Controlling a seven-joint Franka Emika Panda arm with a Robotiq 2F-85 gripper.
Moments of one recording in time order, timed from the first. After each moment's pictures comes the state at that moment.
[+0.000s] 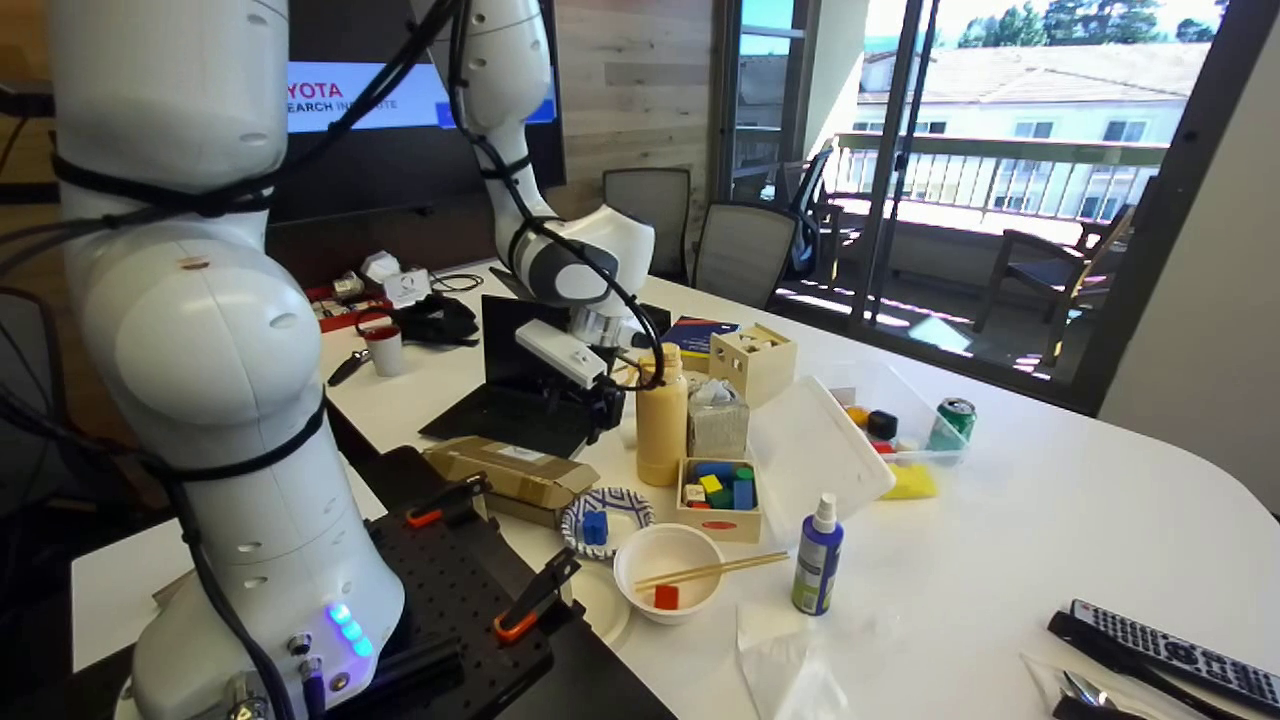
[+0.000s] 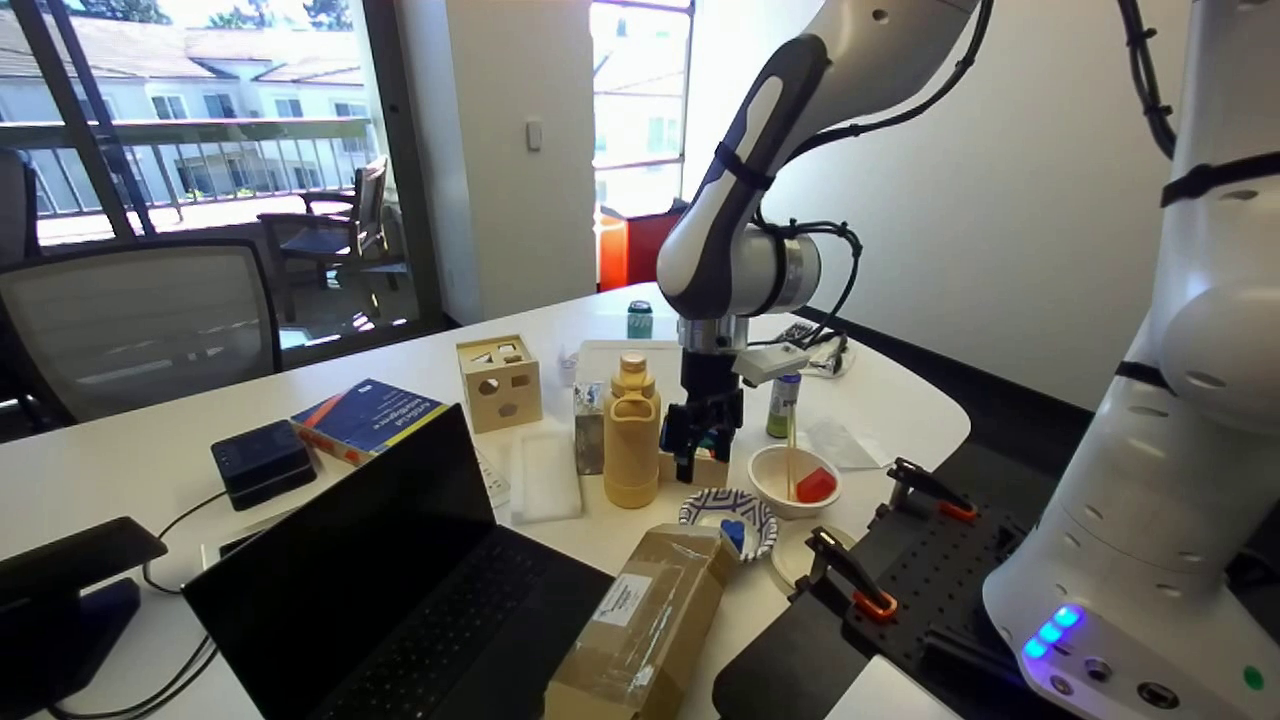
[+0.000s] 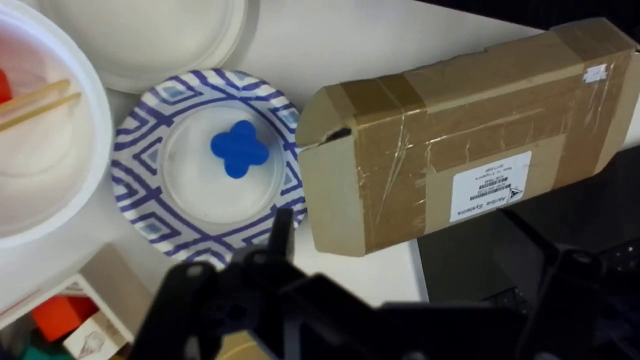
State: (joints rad) arm 0.04 0.28 0.12 -2.56 0.42 2.64 -0.39
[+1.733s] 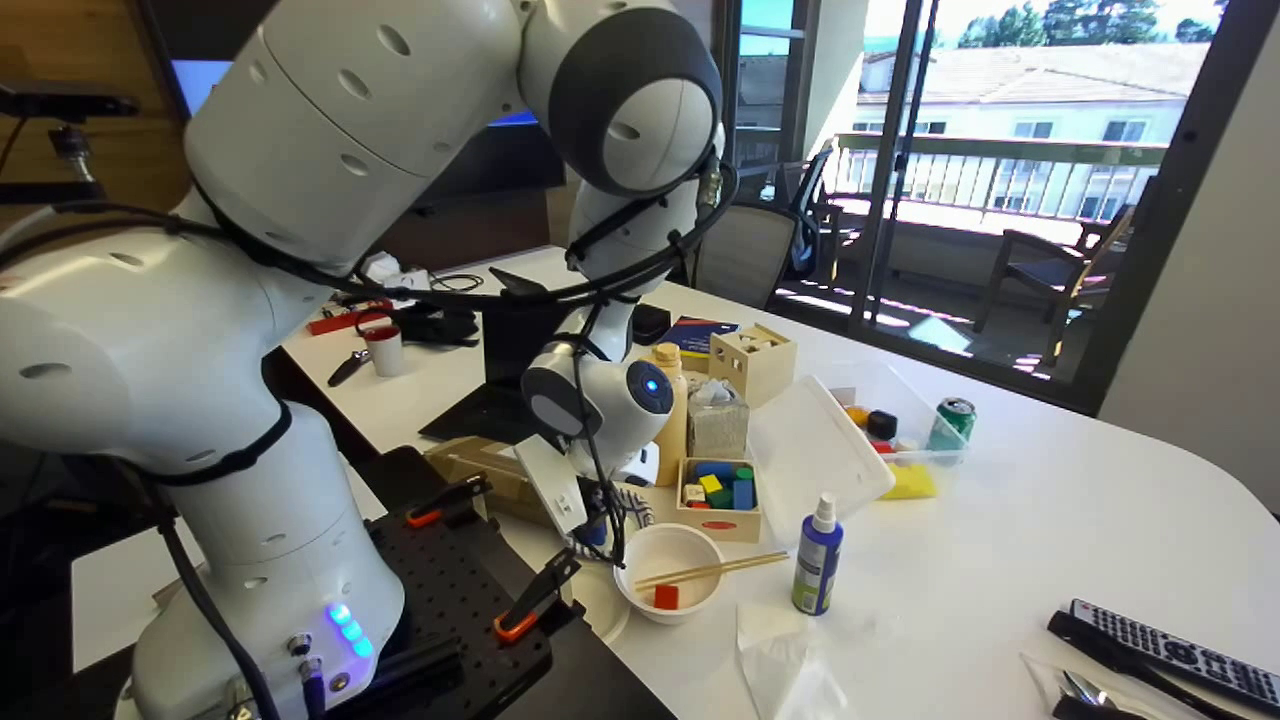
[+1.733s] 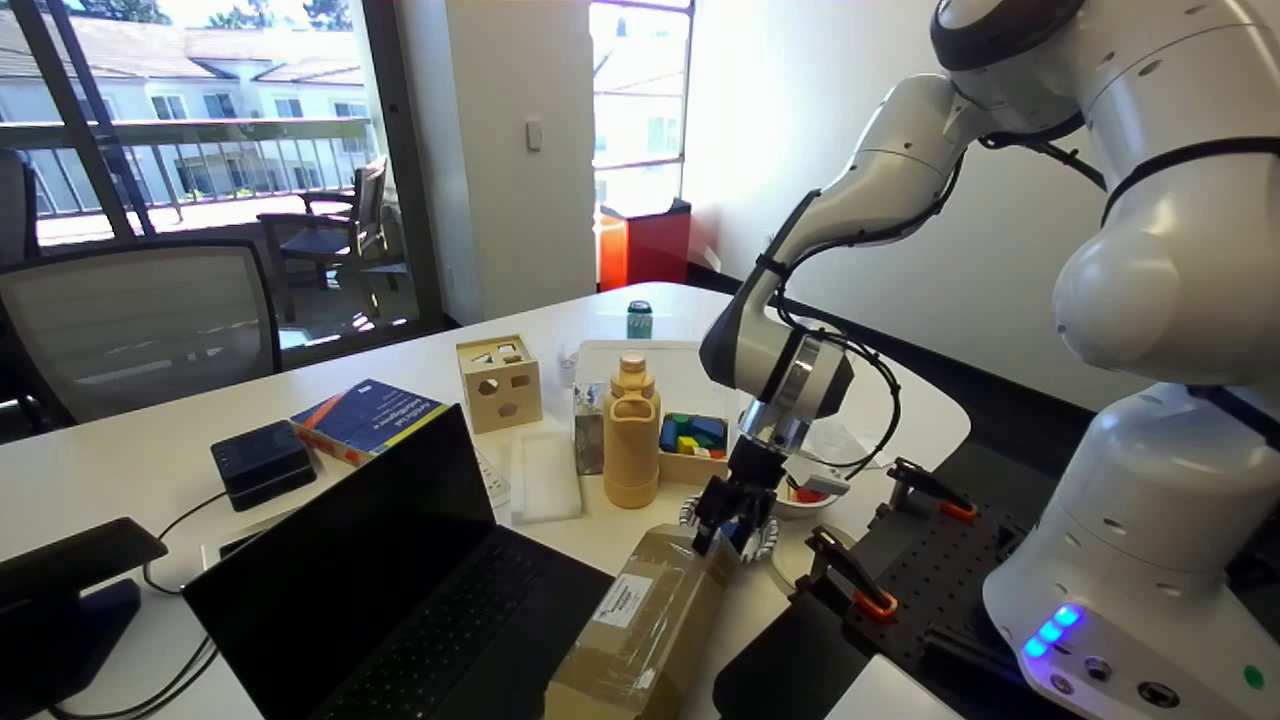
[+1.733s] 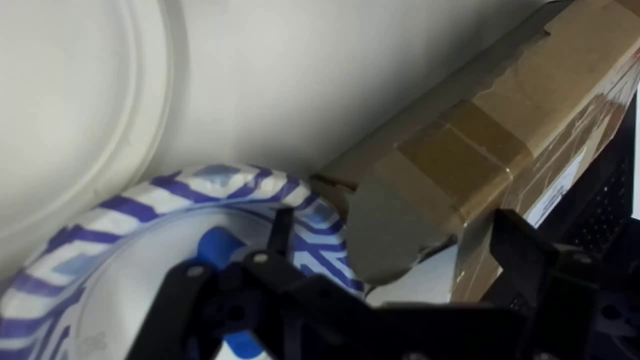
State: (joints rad) arm -0.77 0.88 0.66 -2.54 0.82 3.06 -1.05
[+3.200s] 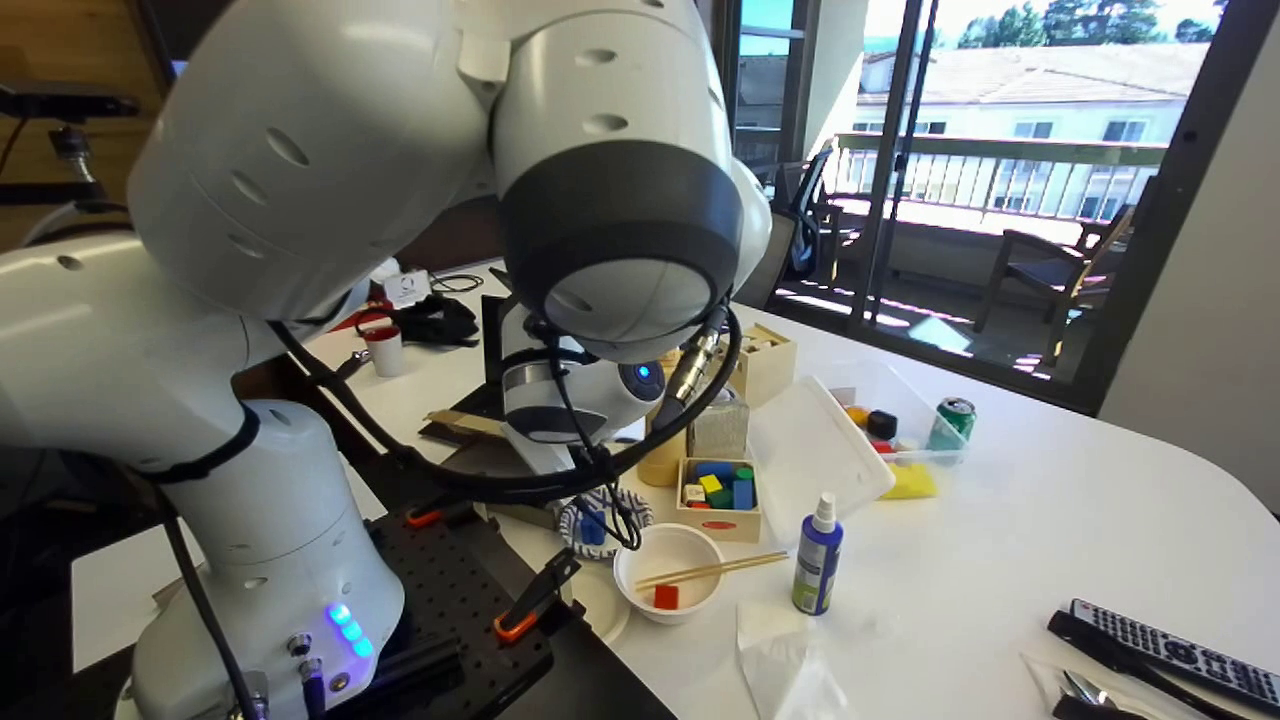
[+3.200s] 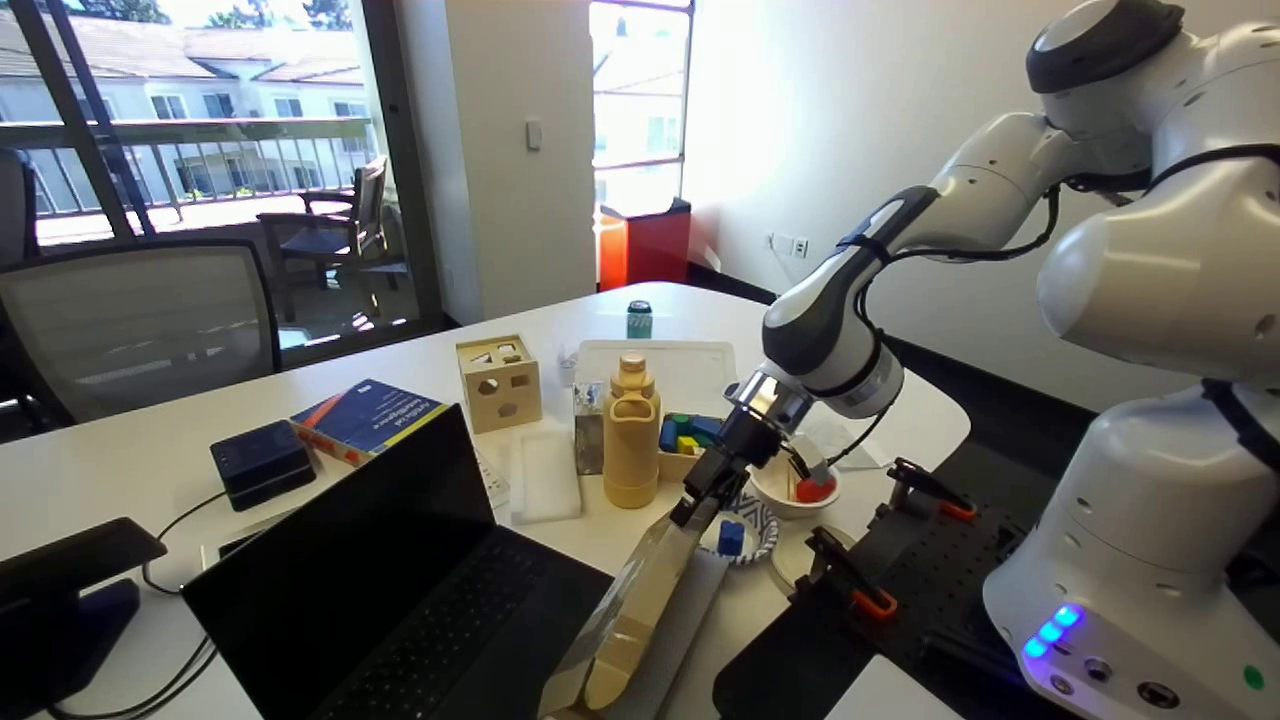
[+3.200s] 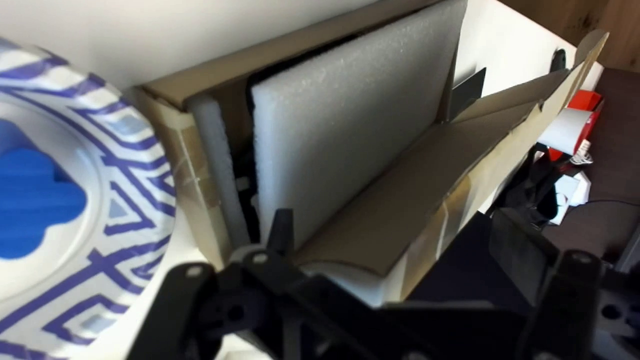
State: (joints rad) arm -1.20 1.04 0.85 -2.69 -0.04 3.11 -0.66
